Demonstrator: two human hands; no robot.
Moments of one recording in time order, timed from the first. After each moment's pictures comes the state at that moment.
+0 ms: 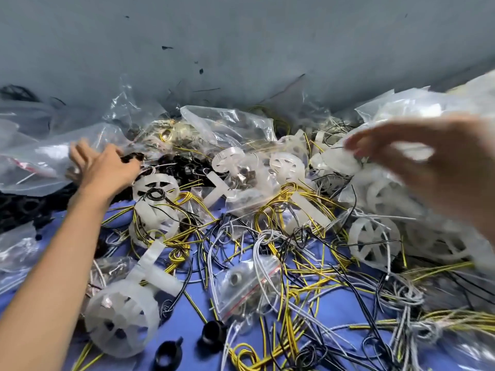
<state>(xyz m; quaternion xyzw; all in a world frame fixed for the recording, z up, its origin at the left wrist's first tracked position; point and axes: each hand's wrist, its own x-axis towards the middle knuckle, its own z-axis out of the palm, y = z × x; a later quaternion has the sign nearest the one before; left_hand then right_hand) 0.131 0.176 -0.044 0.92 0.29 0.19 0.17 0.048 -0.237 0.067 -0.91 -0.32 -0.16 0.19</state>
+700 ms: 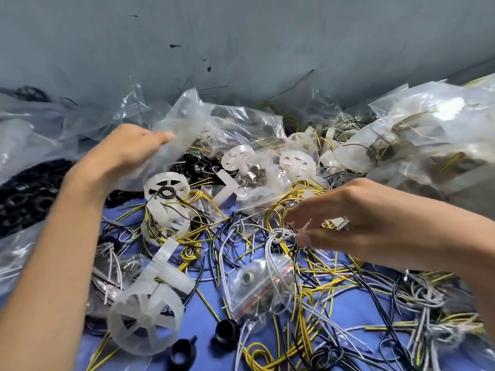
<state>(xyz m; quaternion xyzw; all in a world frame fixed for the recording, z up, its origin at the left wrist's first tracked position) 0.109 0.137 0.012 0.88 0.15 0.15 0.42 0.051 -0.182 0.030 -0.89 -0.43 0.06 0.12</state>
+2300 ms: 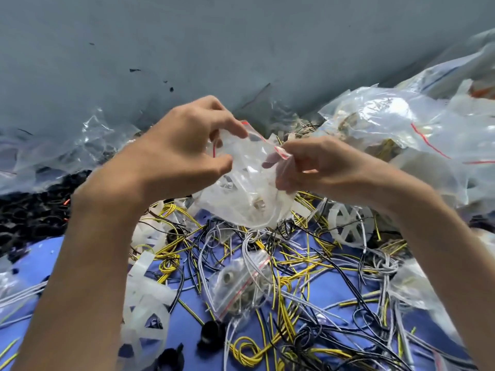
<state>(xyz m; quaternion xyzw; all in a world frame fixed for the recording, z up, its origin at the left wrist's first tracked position) 0.046 0.021 0.064 0.92 -0.26 0.20 0.22 0.066 -0.195 0.033 -0.86 -0.32 0.00 0.40</state>
